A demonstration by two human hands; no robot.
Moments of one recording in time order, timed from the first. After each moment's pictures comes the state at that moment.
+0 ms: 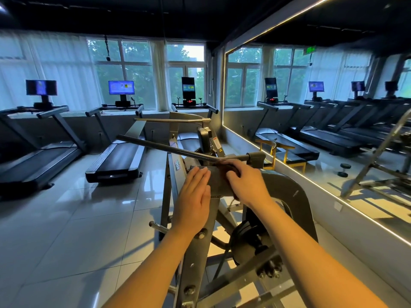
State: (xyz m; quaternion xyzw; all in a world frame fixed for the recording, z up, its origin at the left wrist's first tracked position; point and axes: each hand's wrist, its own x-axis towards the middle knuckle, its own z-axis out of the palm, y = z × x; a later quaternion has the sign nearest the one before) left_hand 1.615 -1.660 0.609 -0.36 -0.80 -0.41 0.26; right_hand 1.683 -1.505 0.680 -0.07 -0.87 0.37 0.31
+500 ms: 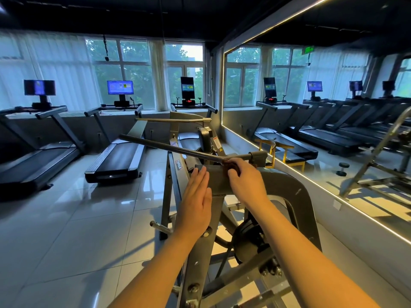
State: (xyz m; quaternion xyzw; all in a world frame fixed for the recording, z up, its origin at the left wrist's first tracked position) left_hand 1.623 -1.668 0.606 -0.37 -0.77 -0.46 0.22; right_hand 1.671 -1.520 0.675 -0.12 -0.86 0.35 0.34
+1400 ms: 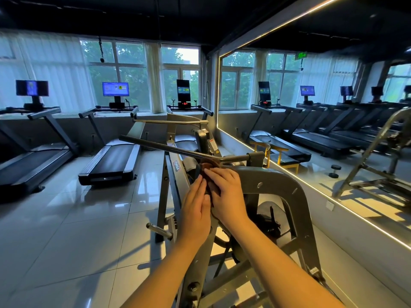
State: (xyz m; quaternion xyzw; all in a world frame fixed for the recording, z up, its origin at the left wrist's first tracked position) left_hand 1.635 -1.680 0.588 -0.33 -0.77 -0.51 0.19; right_hand 1.671 -1.571 0.632 0.00 -0.86 0.28 0.44
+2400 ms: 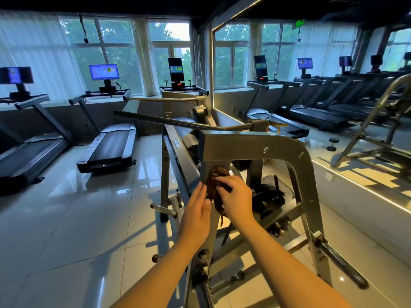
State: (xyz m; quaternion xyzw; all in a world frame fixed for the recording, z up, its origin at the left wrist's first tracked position) left_hand 1.638 -1.712 0.494 -0.32 -0.80 -0.50 0.04; right_hand 1.685 -1.588 0.538 -0.13 -0.81 0.40 0.41
